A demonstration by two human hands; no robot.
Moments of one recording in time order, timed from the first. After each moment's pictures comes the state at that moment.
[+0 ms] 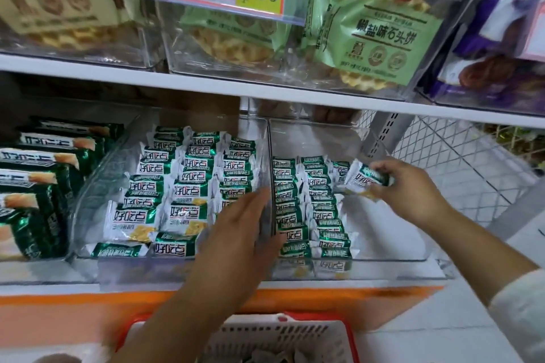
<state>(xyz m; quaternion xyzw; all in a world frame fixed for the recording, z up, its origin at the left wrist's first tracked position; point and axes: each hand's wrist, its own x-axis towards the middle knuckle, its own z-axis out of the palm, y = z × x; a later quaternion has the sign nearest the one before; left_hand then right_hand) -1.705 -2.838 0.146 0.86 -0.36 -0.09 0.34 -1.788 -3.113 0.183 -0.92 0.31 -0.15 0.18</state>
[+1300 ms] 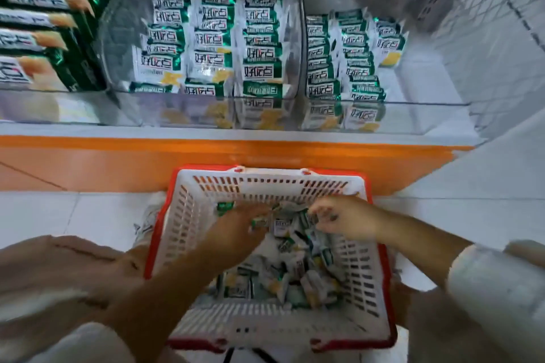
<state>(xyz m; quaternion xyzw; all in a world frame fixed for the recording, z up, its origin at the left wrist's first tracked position) -1.789 -2.737 -0.039 0.86 -0.30 -0.31 0.26 -1.883 -2.962 0.011 -0.87 0.17 0.31 0.35</state>
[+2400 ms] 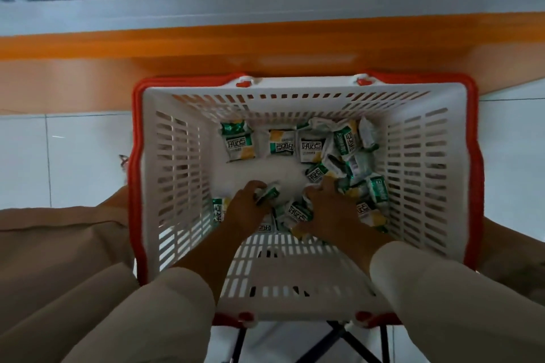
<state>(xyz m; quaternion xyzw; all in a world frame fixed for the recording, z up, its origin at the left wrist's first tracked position) -1.814 -2.697 -0.233 0.83 -0.06 -0.50 0.23 -1.913 -2.864 -0.215 -0.85 0.22 0.42 0.24</state>
